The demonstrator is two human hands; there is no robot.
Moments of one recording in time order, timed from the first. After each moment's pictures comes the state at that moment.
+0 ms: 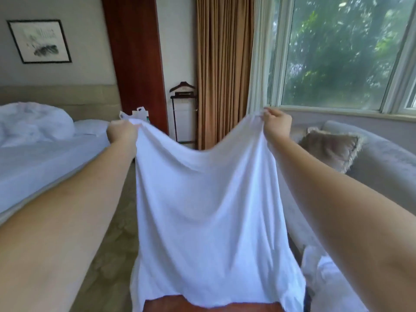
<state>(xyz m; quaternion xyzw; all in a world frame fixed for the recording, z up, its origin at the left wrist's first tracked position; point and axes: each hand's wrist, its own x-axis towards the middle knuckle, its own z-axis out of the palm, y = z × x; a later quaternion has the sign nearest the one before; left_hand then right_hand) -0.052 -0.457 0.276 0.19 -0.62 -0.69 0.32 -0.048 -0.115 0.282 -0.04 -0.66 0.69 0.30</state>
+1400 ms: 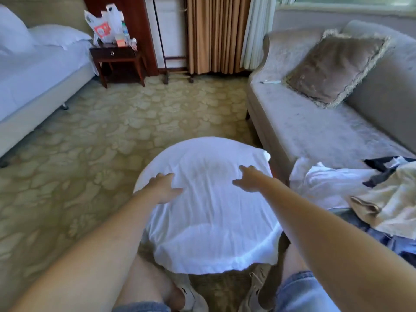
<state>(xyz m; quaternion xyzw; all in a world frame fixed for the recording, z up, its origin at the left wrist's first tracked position) 0.050 -0.388 -0.066 0.05 -0.97 -0.12 -0.22 0.025 -0.113 -0.062 -0.01 -0.97 0.10 -0.22</state>
